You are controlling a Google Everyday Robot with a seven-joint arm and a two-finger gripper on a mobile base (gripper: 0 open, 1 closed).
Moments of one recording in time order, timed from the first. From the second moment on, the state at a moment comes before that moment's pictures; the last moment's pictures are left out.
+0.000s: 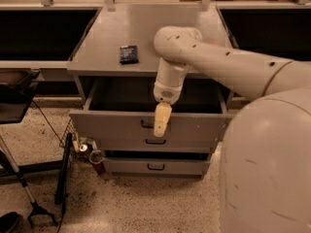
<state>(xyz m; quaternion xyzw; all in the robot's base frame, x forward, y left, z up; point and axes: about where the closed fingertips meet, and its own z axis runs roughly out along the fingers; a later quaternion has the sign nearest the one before) 0.605 -0.023 0.708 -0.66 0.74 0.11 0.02</state>
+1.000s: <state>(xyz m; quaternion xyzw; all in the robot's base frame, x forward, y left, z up) 0.596 -0.009 0.647 -0.66 0.73 0.17 -0.02</state>
